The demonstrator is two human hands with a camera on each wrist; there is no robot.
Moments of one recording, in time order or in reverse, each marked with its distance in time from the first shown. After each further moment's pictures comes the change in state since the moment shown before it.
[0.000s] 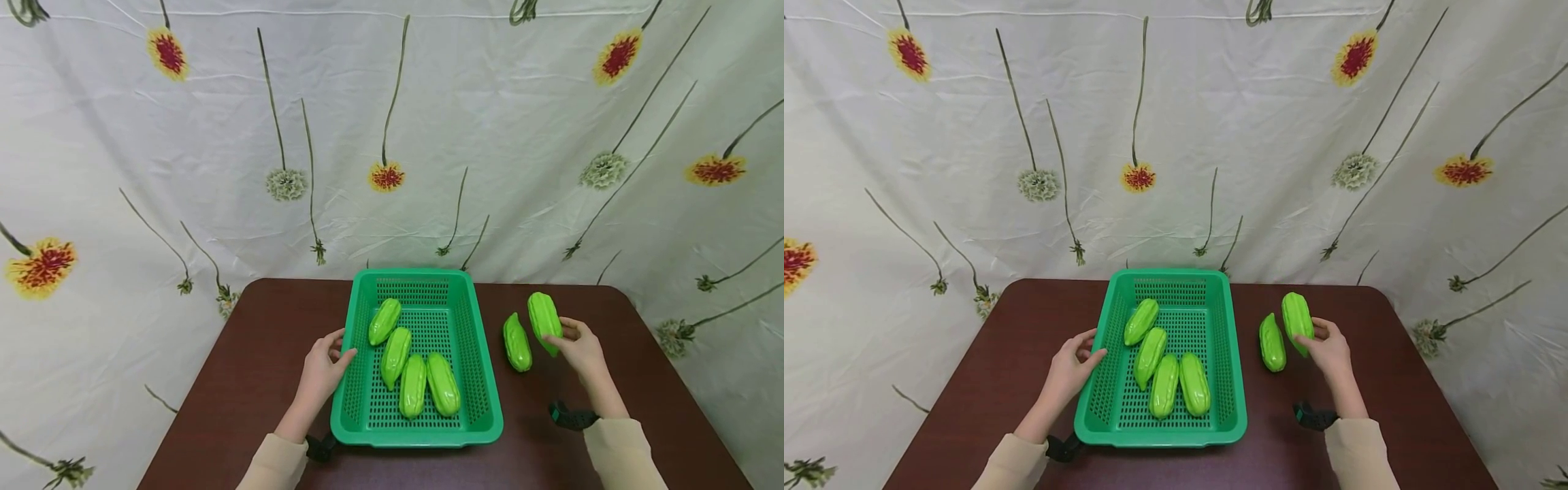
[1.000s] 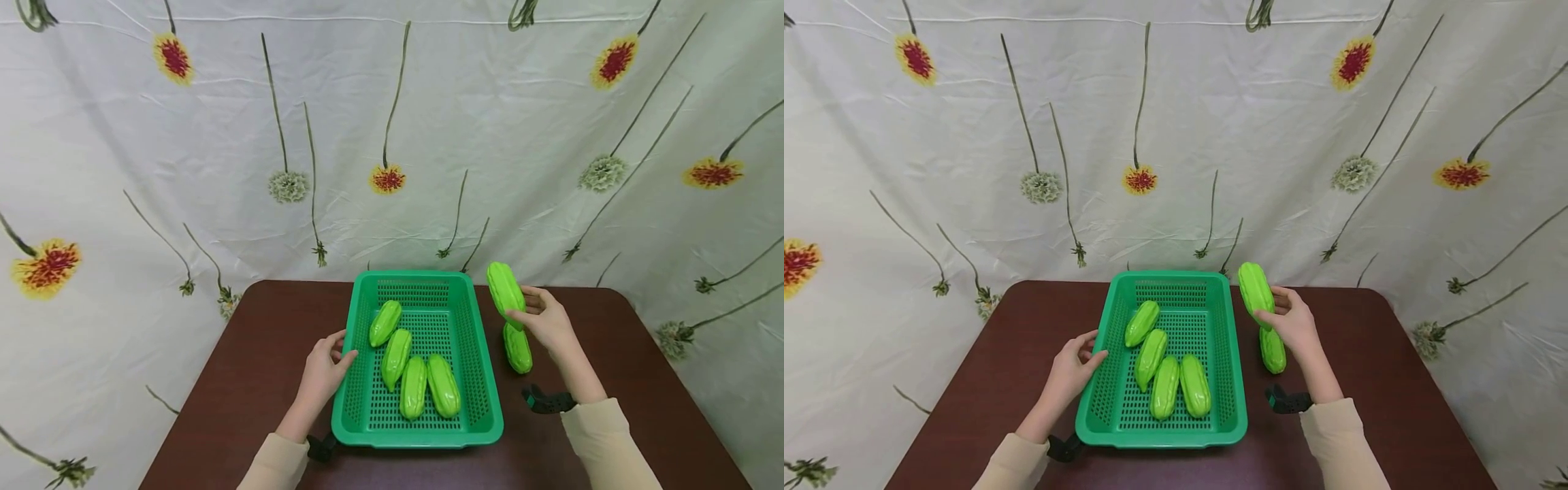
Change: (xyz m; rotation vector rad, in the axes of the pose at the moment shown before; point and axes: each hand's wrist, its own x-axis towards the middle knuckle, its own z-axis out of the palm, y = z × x) left_hand 0.000 0.001 0.000 0.027 0.002 0.022; right_hand -0.015 -0.085 0.023 0.054 -0.102 -0.165
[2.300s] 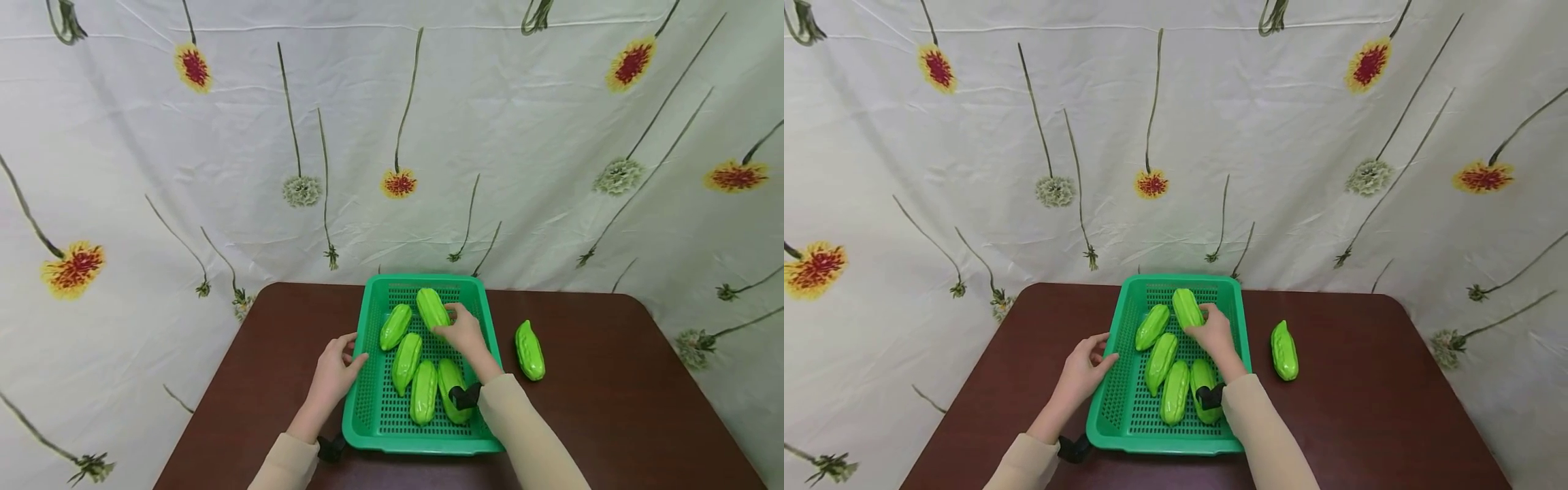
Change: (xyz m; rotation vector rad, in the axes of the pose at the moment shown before) left_hand -0.001 0.002 -0.003 0.006 0.004 0.021; right_hand 0.038 -0.004 0.151 -0.170 -0.064 -0.038
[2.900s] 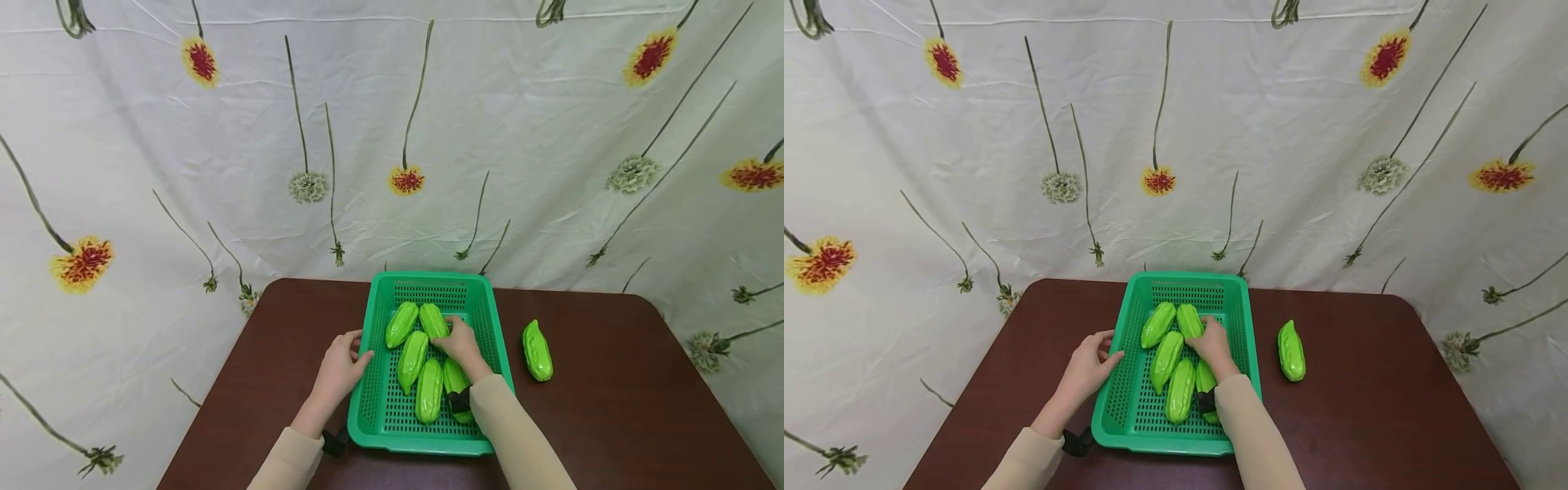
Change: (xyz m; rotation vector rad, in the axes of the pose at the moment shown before) left_hand 0.001 0.005 -0.004 0.087 -0.021 0.000; right_hand 0.013 0.025 0.036 -0.106 -0.038 0.050
